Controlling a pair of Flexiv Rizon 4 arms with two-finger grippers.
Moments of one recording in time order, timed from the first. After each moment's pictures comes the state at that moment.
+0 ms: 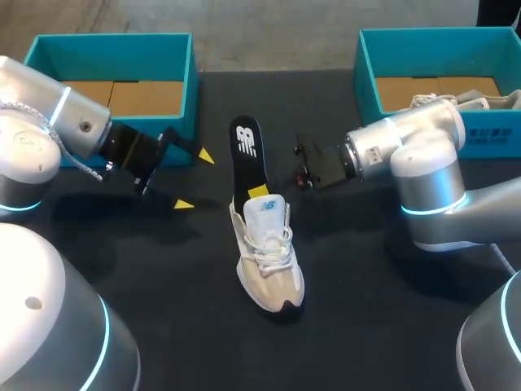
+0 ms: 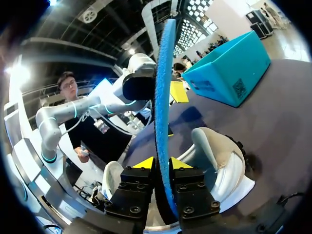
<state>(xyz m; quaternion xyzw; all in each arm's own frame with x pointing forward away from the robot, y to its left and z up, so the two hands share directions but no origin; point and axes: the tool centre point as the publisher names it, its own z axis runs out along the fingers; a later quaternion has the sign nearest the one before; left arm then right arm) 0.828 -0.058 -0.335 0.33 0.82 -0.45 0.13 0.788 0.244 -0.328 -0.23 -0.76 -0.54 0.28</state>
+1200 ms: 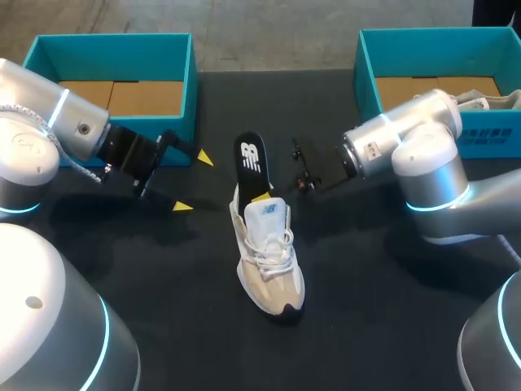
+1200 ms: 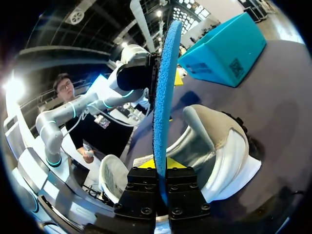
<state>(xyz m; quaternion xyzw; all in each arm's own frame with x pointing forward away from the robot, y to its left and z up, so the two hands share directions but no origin) 0.825 -0.057 -0.336 0.33 0.82 -0.45 0.13 0.772 0.236 -0.340 -0.25 -0.77 -0.49 0.32</state>
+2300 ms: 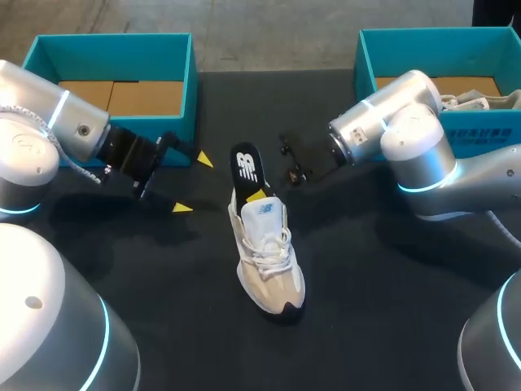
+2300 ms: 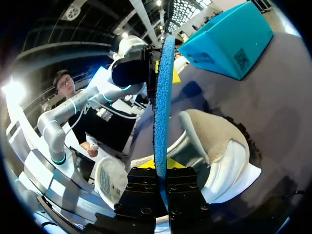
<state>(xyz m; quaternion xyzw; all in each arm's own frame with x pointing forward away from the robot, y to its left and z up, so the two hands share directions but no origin) 0.823 -0.056 -0.339 0.33 0.82 -0.45 0.13 0.778 0.244 -0.345 -0.23 -0.79 -0.44 0.36</state>
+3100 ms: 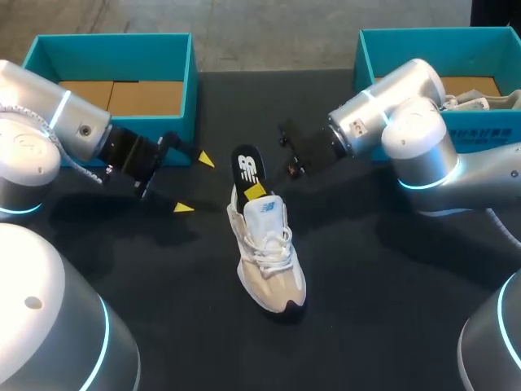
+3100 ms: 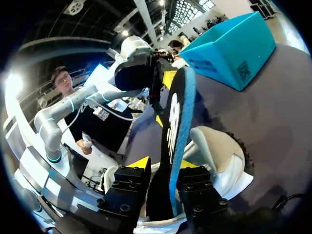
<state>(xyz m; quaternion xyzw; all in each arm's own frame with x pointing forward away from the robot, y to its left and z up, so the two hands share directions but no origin) 0.823 -0.058 -0.339 0.34 0.82 -0.45 0.13 0.789 0.246 -0.327 -0.22 -0.80 -0.45 0.32</state>
